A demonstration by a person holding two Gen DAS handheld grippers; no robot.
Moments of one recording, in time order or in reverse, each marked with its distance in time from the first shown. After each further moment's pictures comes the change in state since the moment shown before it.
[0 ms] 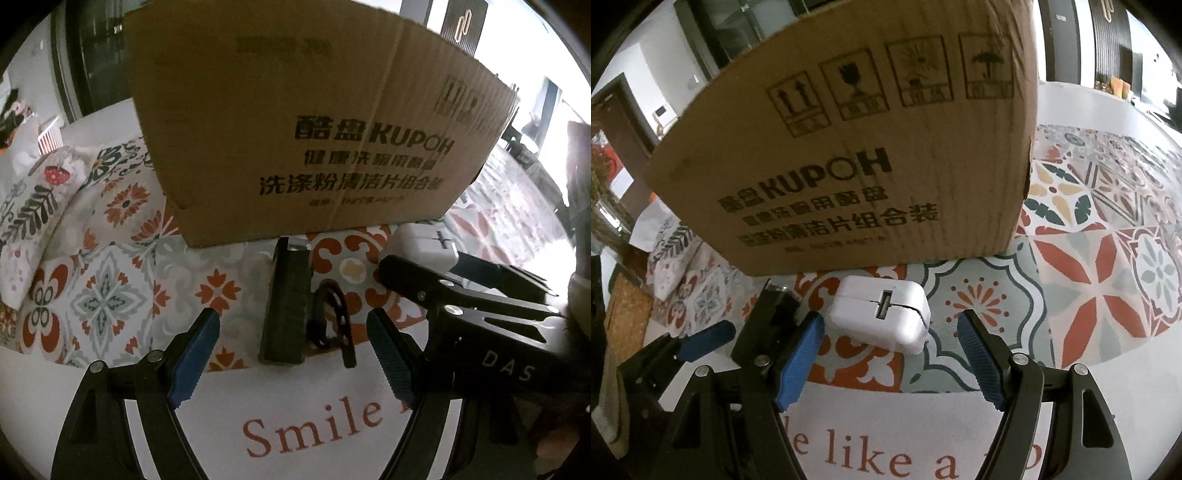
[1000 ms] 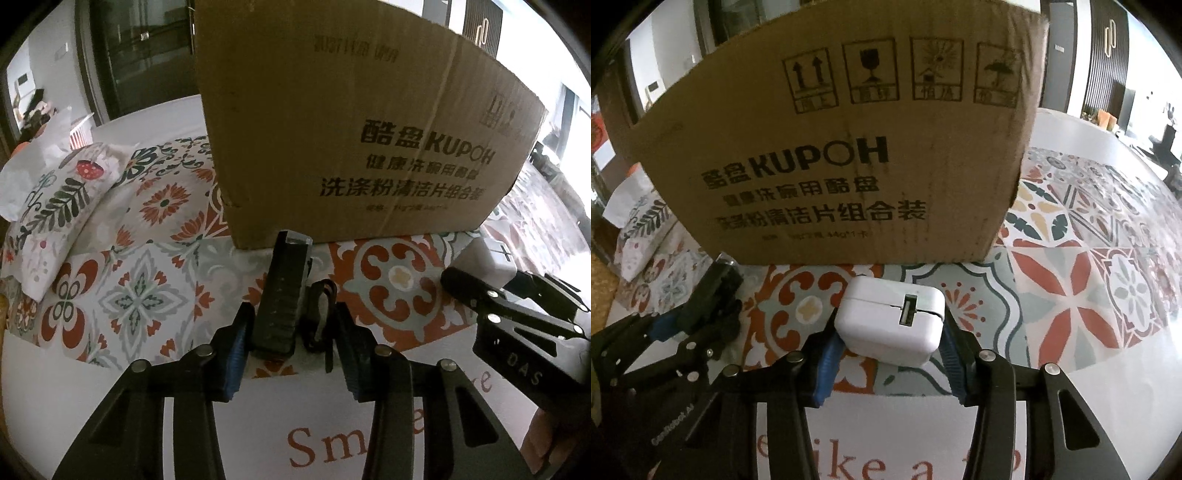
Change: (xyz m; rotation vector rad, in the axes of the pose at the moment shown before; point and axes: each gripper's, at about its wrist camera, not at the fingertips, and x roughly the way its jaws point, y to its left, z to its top) left arm 0.001 0.024 -0.007 -0.046 -0.058 0.091; right arm 0.011 0.019 -0.017 -0.095 -0.048 -0.147
